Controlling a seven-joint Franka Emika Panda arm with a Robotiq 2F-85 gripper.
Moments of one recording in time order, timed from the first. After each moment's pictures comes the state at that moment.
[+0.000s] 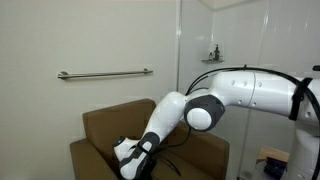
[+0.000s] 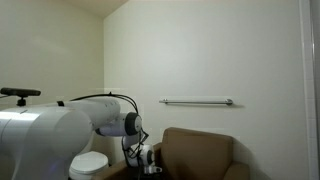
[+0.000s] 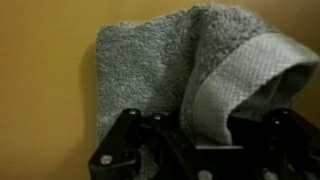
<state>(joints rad) 0.34 1.48 -0.05 -1.10 -0.12 2.19 0.27</state>
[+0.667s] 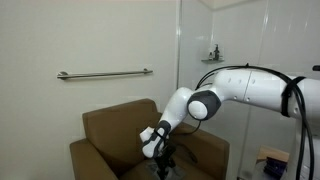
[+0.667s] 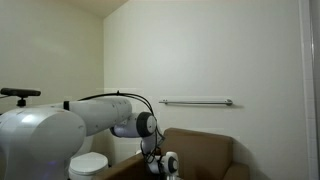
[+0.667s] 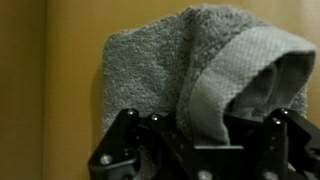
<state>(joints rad) 0.11 1.47 -0.11 -1.15 -0.10 2.10 0.32</state>
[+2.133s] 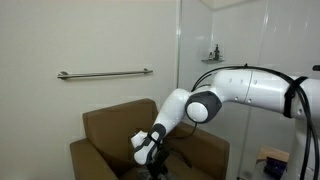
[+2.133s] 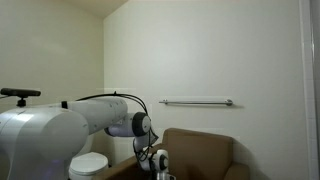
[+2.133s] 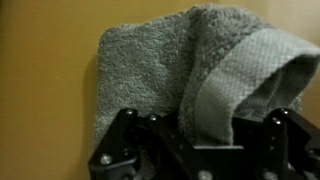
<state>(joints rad) 0.19 1.47 -0.07 -1.14 -0.08 2.11 0.27</state>
